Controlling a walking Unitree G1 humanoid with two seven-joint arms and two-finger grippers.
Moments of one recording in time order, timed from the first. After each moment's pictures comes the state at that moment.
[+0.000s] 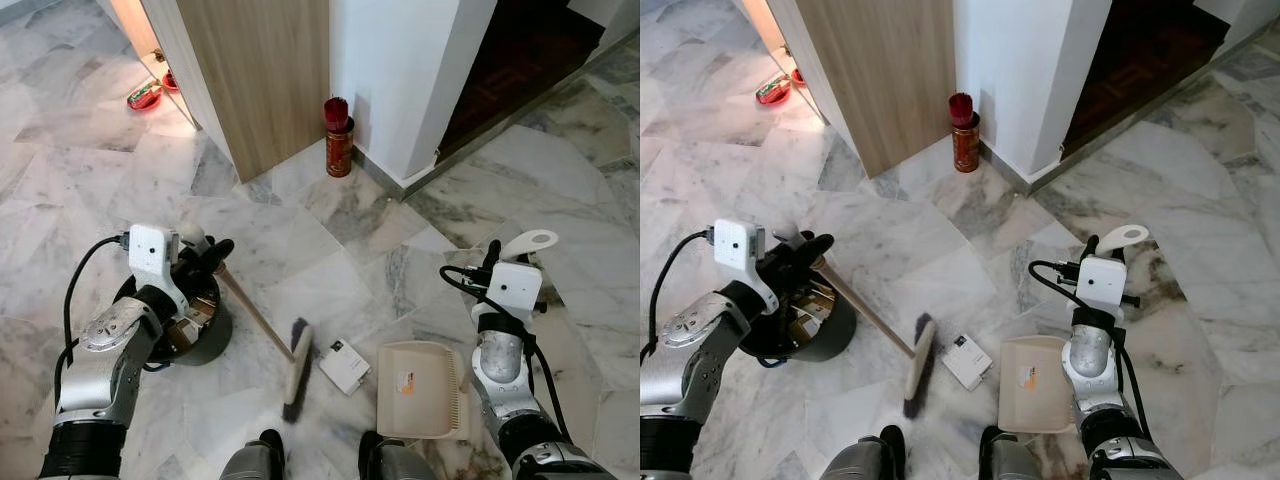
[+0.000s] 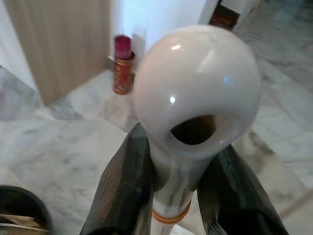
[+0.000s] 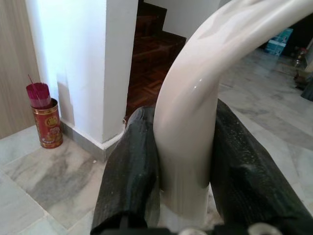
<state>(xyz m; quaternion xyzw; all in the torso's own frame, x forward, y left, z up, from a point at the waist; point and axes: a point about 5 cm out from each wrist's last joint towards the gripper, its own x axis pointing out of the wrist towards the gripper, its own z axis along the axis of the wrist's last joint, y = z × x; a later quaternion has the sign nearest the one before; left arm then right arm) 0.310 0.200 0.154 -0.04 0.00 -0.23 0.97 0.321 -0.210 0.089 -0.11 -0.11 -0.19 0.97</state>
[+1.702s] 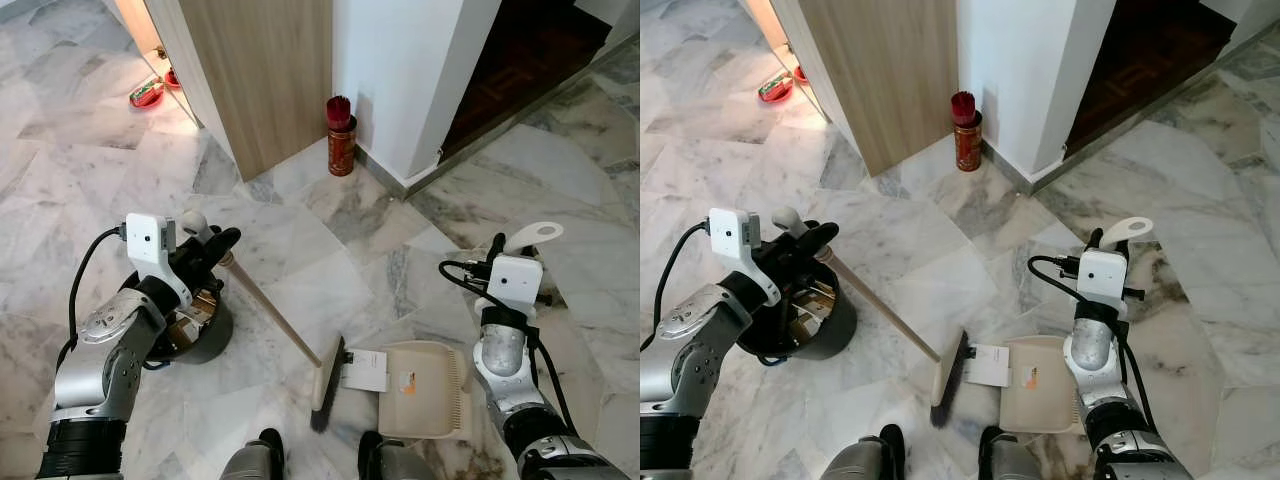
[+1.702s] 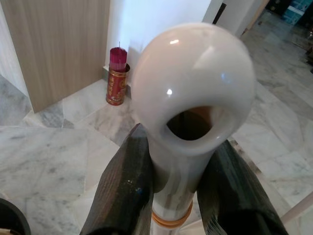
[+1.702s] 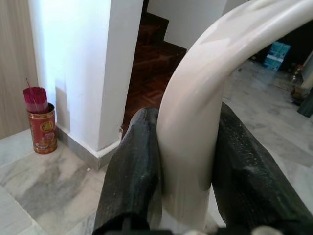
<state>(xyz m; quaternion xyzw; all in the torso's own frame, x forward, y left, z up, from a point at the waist) 0.308 0.197 0.174 -0.07 -0.03 -0.22 0.97 0.326 -0.218 0.102 -0.15 -0.13 -0.20 0.96</state>
